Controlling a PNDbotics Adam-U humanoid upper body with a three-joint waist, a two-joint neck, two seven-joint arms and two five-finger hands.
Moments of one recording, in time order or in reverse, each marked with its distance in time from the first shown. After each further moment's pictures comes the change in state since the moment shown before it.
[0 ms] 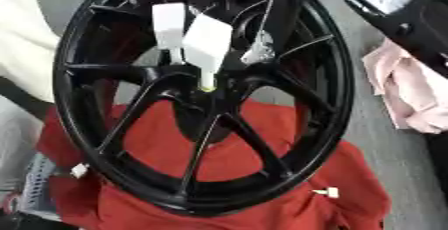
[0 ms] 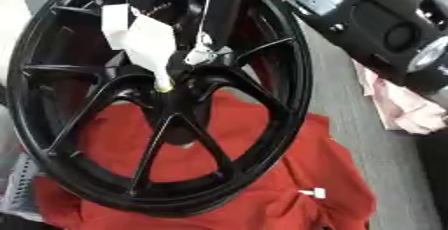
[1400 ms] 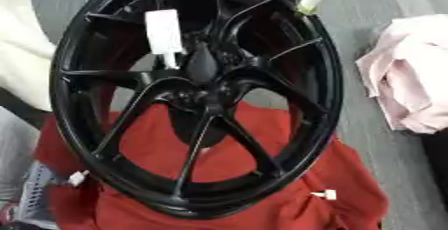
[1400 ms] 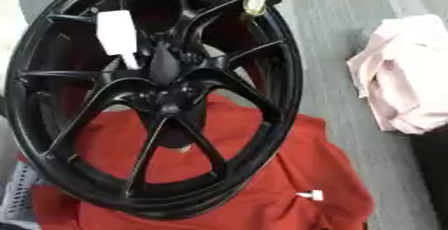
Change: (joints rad) left arm 0.039 0.010 0.031 0.006 -0.003 -0.013 0.024; right arm 0.484 -0.465 -0.488 -0.193 -0.229 0.011 -0.307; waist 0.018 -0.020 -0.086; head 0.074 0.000
